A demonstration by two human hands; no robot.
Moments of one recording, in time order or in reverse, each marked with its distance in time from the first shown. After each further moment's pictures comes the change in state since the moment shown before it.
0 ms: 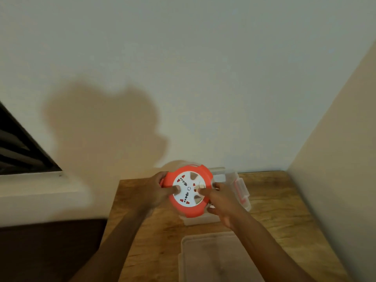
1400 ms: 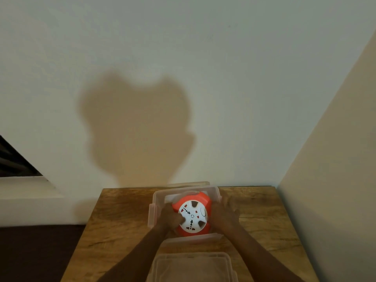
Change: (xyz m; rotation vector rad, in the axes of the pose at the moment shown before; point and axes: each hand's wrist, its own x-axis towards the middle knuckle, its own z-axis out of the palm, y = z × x) left_hand 0.057 -0.066 0.136 0.228 0.054 -0.279; right_hand 0.084 0.036 -0.094 -1.258 0.059 -0.139
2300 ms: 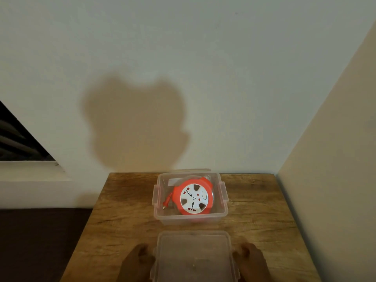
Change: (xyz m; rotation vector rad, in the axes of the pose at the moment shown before) left_hand -0.153 -0.105 -0.044 0.087 0.199 -0.207; right_hand -0.119 0.098 0.077 0.507 -0.013 0.415
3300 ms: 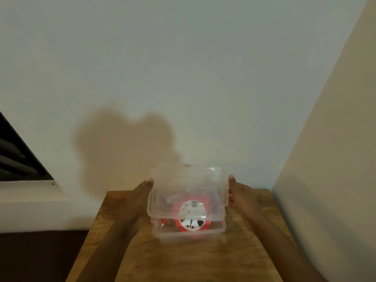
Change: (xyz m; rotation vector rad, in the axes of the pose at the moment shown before) left_hand -0.040 0.179 -0.090 -0.595 -0.109 0.402; right_hand -0.026 -0.175 -0.104 0.358 0.085 -0.434
